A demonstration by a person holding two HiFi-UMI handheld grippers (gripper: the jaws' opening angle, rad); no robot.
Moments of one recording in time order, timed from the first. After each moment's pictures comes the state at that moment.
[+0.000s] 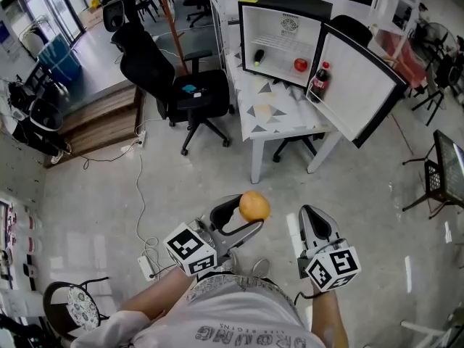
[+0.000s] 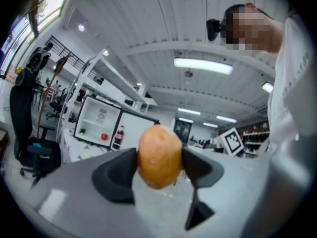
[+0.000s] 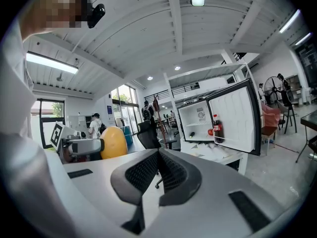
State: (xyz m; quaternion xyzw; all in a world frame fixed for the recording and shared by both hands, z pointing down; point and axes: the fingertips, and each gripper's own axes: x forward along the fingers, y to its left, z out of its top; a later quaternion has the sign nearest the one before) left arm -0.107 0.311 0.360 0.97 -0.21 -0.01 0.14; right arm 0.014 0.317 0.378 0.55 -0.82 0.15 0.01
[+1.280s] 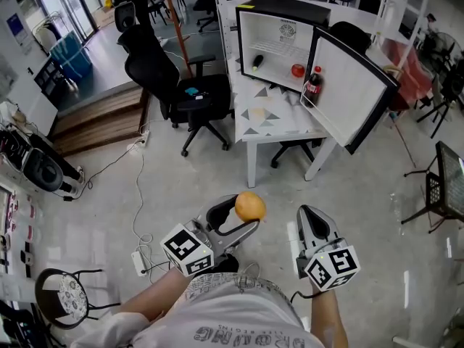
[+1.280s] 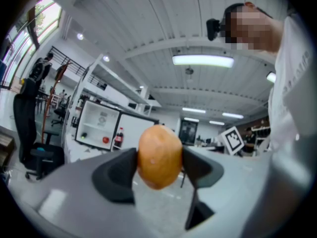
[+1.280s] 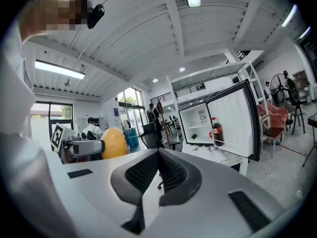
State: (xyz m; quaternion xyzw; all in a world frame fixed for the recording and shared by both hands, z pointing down) left arm -0.048 0.330 0.355 0.96 -0.25 -0.01 0.11; right arm 0.077 0.328 0.373 0.52 -0.85 0.14 0.00
